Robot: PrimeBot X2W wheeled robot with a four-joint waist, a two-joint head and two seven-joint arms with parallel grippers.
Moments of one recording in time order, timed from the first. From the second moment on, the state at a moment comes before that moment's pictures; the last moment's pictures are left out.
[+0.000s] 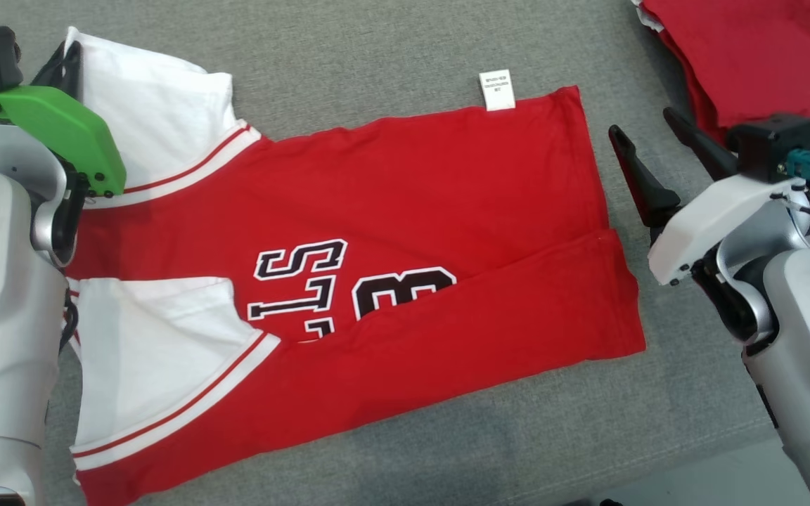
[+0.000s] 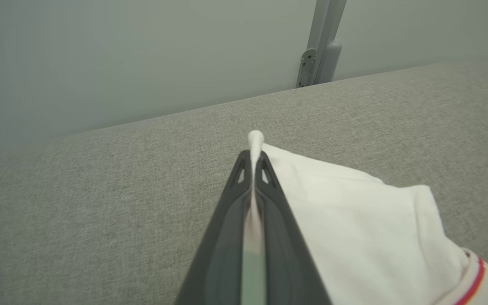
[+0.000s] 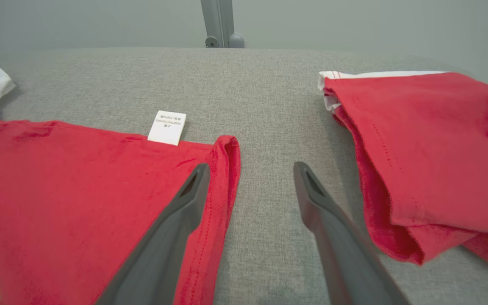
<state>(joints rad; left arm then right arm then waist) -0.93 0.33 -0.27 0.75 -0.40 -0.09 0.08 -0.52 -0.32 0.22 0.19 0.40 0.13 0.14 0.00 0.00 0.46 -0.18</state>
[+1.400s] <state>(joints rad) -0.63 0.30 -0.23 0.43 -0.55 -0.08 -0.07 -0.78 -0.50 0.62 0.58 0.65 0.13 0.03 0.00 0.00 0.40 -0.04</state>
